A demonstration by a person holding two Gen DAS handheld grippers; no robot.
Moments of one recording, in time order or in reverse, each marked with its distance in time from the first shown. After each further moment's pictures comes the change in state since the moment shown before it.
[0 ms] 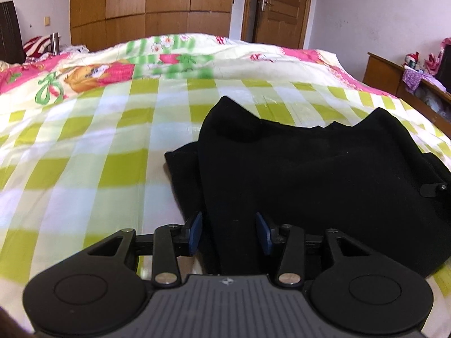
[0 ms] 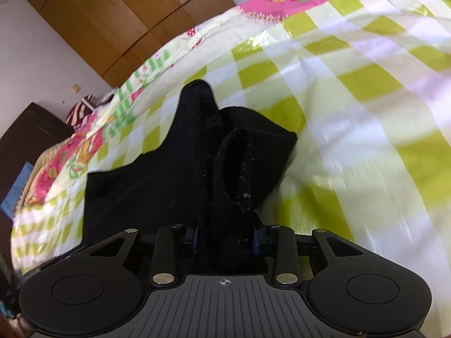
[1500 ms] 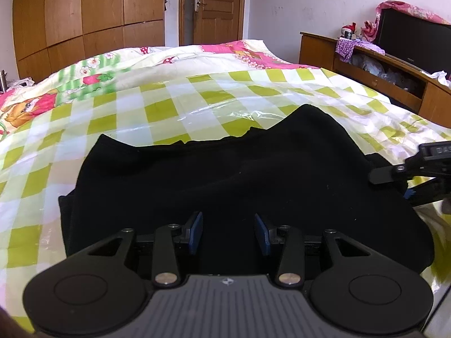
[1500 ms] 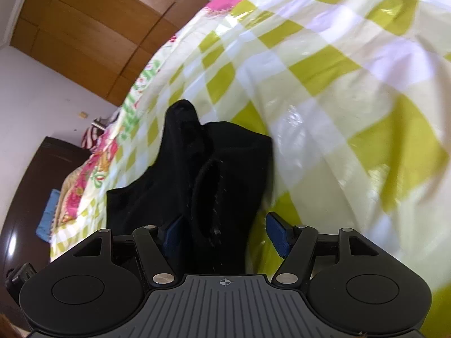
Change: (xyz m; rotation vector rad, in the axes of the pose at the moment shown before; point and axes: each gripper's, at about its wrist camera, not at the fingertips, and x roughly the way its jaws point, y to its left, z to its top) left arm -0.027 -0.124 -0.026 0.191 -0.012 -0.145; right arm -0.056 -0.059 -0.052 0.186 -0.018 0.116
